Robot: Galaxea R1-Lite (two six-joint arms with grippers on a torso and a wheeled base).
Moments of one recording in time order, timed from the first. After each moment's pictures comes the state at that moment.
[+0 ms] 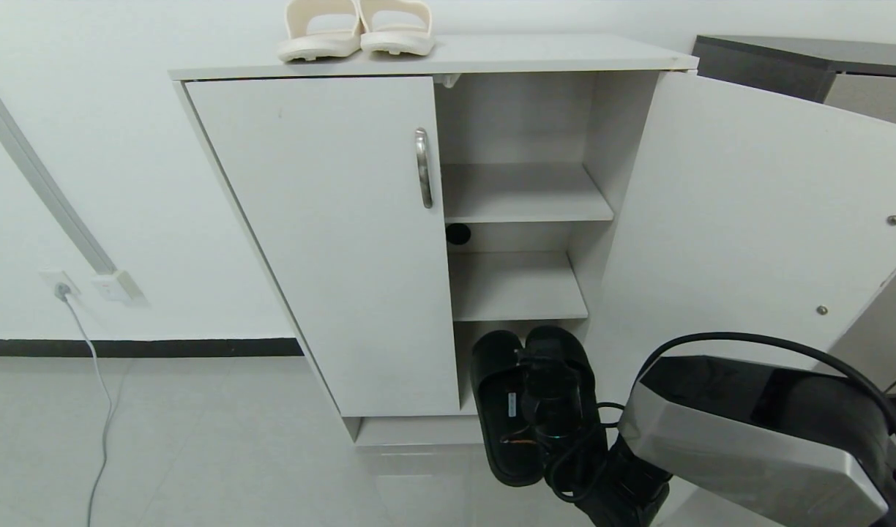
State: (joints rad) left arm 0.00 0.00 0.00 0.00 -0.08 0.02; right arm 0.77 2.47 -1.04 -1.23 -0.67 0.15
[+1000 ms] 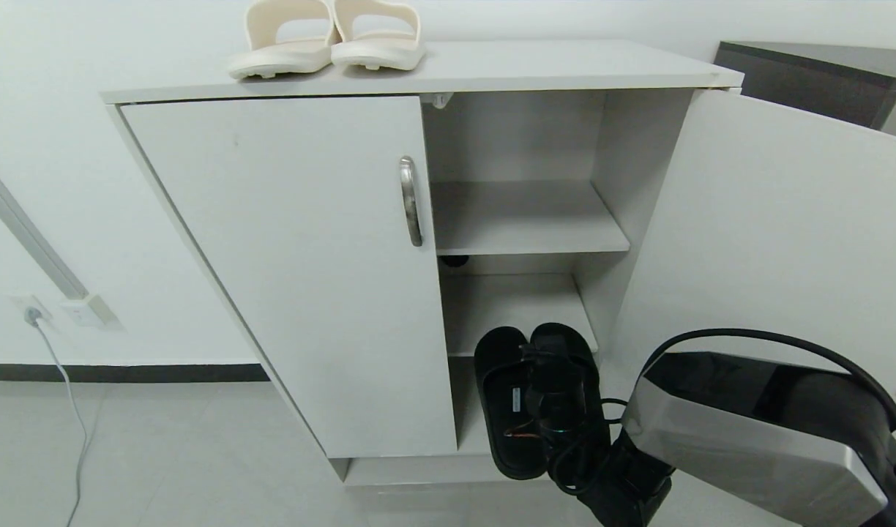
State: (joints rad) left arm 0.00 0.00 0.00 0.00 -0.08 0.02; right arm 0.75 2.47 -1.05 -1.23 -0.67 0.14
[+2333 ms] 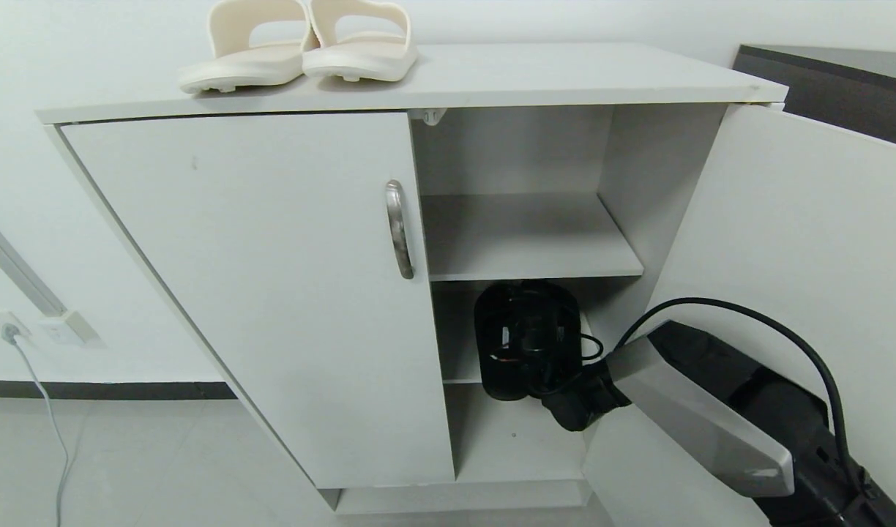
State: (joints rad) left arm 0.00 0.00 0.00 0.00 -0.08 0.02; right arm 0.63 2.64 -1.70 -0.79 -0.64 0.12
